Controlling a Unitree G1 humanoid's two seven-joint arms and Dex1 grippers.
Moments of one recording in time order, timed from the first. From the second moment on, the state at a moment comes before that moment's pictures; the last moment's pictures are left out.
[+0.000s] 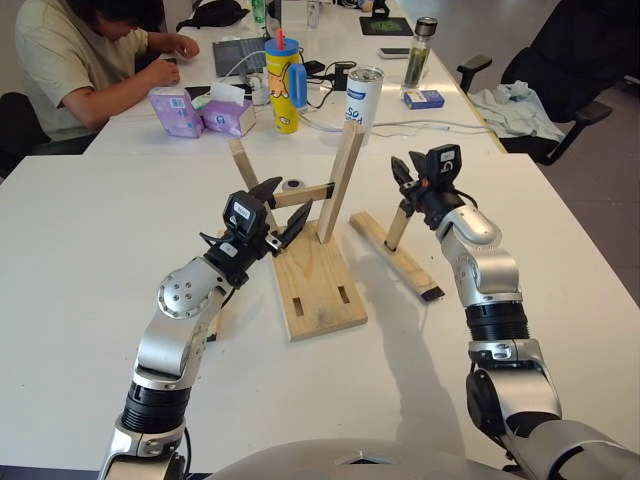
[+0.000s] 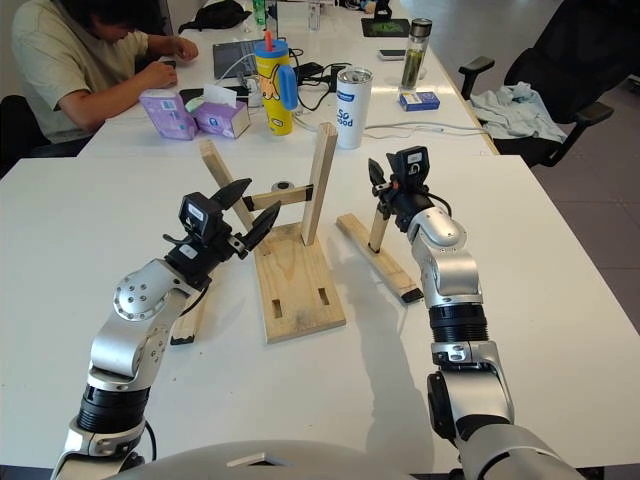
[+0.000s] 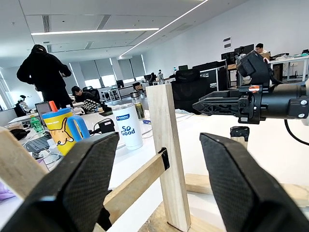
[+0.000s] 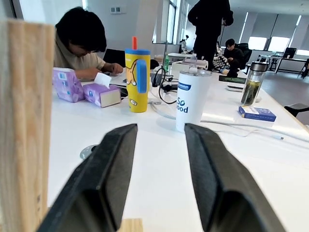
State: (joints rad) left arm -0.15 0.28 -0.10 -0.40 -0.20 0.23 -0.43; right arm -0.54 -0.26 -0.08 0.19 0.22 0.24 0.28
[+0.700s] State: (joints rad) left arm 0.02 0.35 -0.15 -0.49 -0.30 0.35 -0.54; right arm -0.23 -0.65 -0.07 -0.09 0.40 0.80 0.72
